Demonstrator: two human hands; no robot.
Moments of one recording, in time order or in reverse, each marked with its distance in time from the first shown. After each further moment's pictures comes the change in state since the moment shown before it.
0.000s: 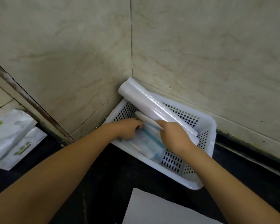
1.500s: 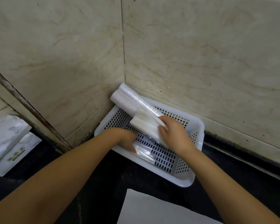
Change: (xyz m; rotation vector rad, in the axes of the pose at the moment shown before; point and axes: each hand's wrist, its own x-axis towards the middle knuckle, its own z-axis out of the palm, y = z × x) left_hand -0.009 0.039 0.001 0.176 -0.350 -0.087; right_hand -0.014 0.013 -0.019 0.286 0.212 -0.004
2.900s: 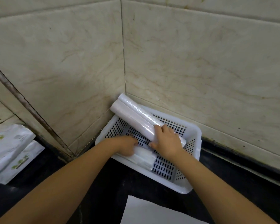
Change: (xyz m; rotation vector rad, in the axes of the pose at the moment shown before) left_hand -0.013 -0.005 0.006 -0.021 0.172 0.033; right_hand 0.007 -0.001 0.018 -0.498 -0.173 0.060
